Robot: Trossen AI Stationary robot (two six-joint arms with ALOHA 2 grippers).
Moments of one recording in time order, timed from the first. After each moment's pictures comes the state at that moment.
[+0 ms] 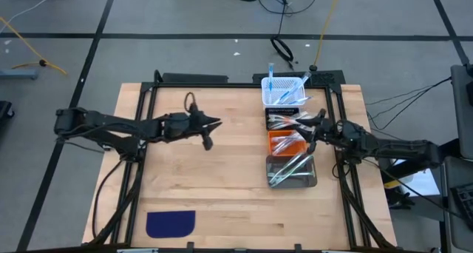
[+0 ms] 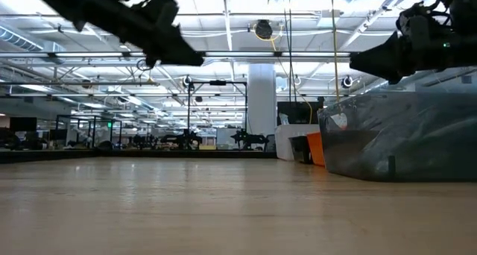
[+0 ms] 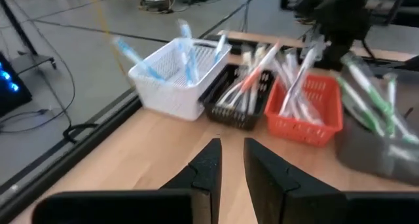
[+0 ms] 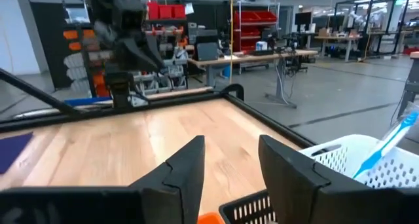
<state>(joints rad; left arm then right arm) 0.07 1.22 0.62 0.30 -0.32 -0.08 -0.17 0.28 0.05 0.28 0.18 0.04</state>
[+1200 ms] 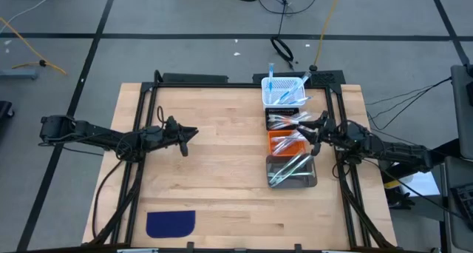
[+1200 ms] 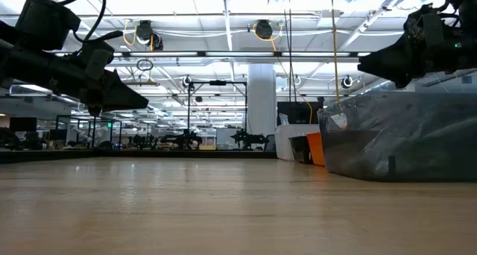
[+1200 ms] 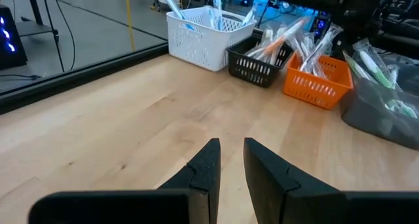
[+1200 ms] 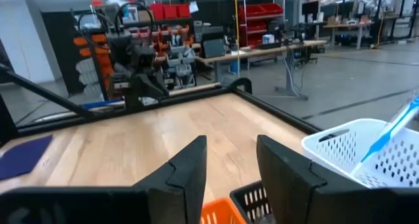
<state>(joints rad) 0.08 0.92 0.01 0.68 -0.33 -0.26 -0.17 0.06 0.04 0.05 0.16 0.11</state>
